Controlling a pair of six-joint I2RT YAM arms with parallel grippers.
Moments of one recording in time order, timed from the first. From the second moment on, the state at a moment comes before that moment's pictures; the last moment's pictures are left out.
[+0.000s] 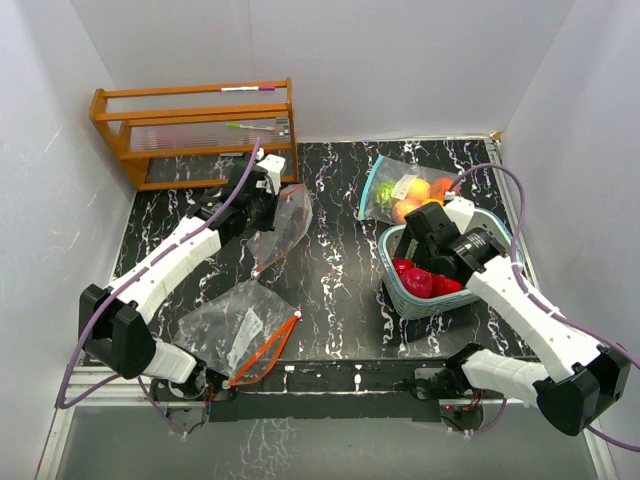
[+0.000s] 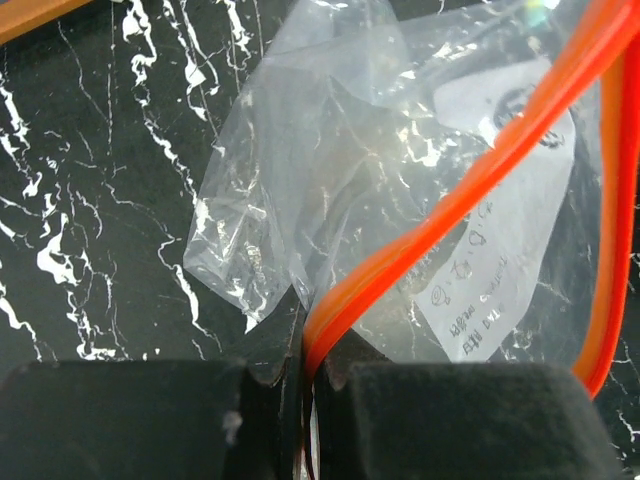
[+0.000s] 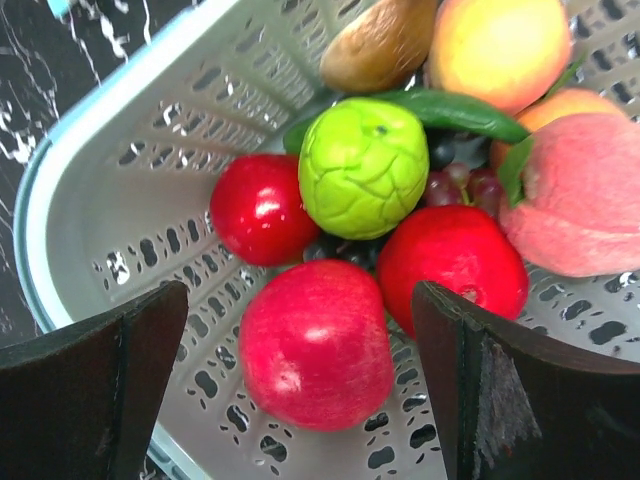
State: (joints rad) left arm -0.53 1.43 1.24 -0.58 -0.10 -0.10; right arm 0.53 1.07 1.07 -1.03 0.49 0.84
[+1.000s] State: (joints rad) left arm -0.53 1.43 1.22 -0.52 -0.04 -0.13; right arm 0.52 1.10 0.89 -0.96 0.14 0.78
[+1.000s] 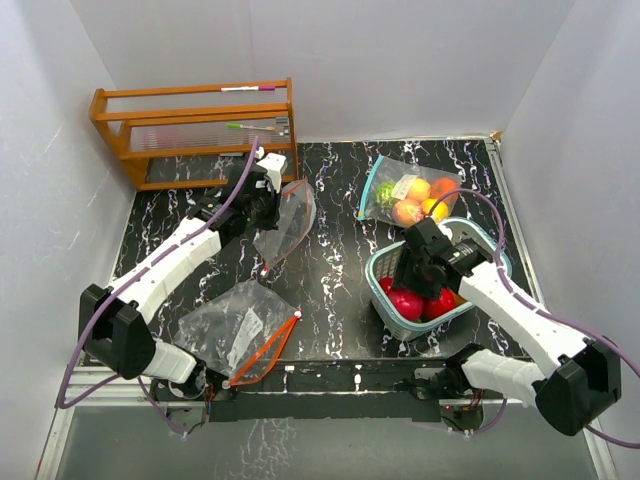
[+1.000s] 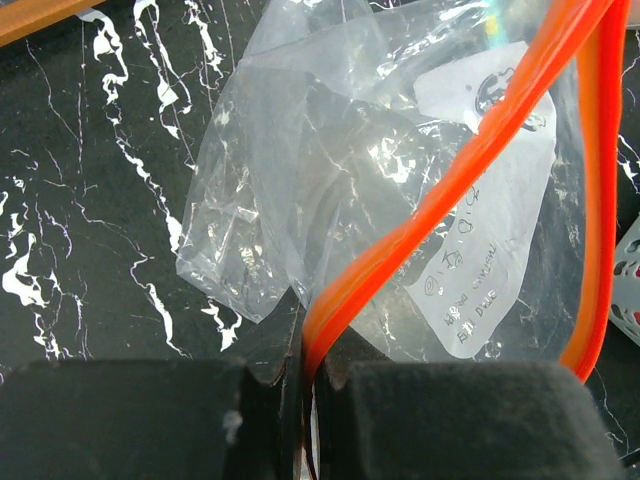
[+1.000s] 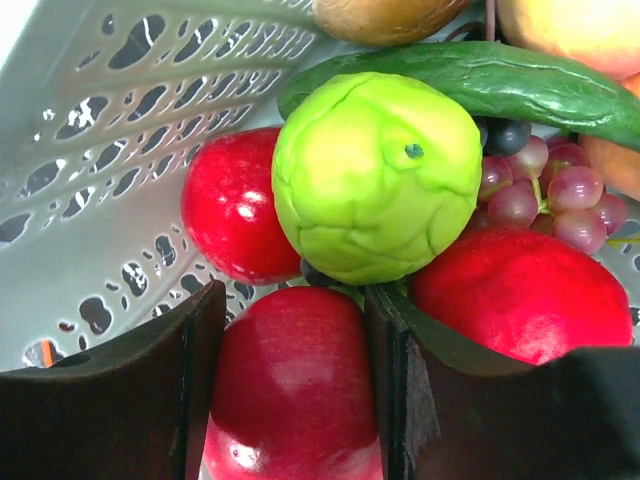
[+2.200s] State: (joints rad) left arm -0.54 1.57 1.30 -0.42 0.19 -0.30; right arm 0.52 0.96 1.15 -0.97 0.30 0.65
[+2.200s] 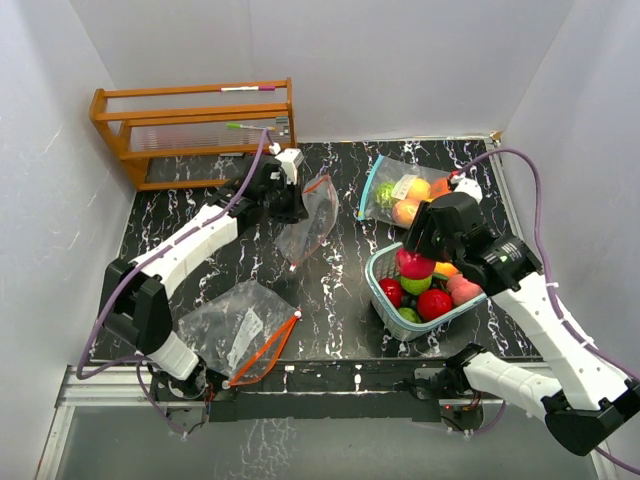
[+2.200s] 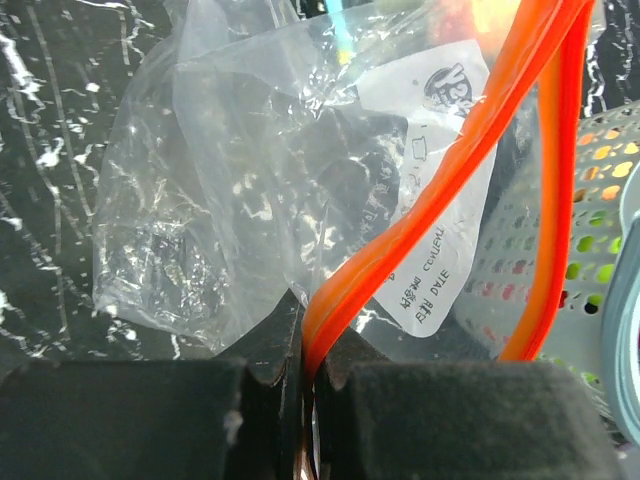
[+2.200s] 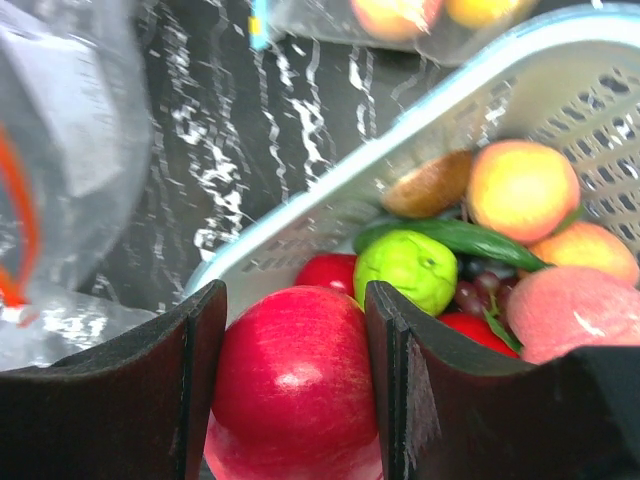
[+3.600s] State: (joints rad) left arm -0.61 1.62 1.27 -0.32 0.26 -0.39; right arm 0.63 1.26 1.04 -0.05 0.03 0.79
